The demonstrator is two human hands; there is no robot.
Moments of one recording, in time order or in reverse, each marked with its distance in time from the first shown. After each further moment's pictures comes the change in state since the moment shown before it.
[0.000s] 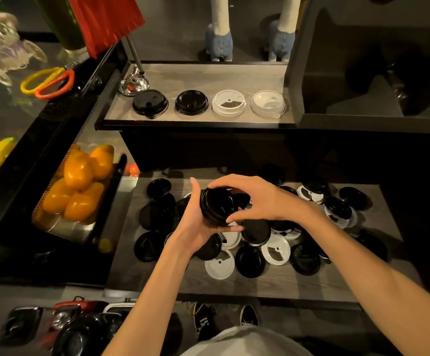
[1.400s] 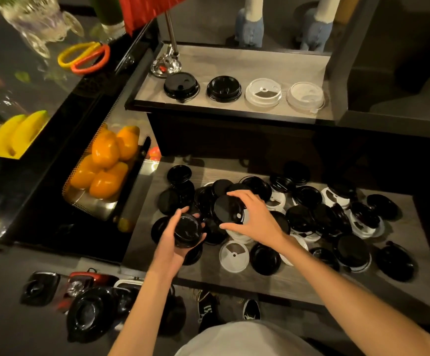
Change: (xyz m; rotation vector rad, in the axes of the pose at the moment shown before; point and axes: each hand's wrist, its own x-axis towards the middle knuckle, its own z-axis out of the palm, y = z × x) left_hand -0.034 -0.056 -0.112 -0.319 0.448 0.129; right_hand 0.022 0.062 0.126 -0.041 0.277 0.197
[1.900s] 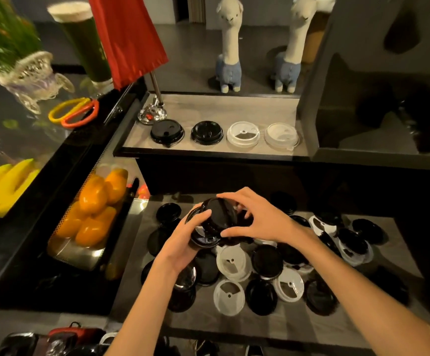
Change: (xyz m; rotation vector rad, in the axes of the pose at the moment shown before) left_hand 0.007 0.061 0.097 0.348 -0.466 0.069; right_hand 0.040 -0.047 -0.109 -0.022 -0.118 -0.109
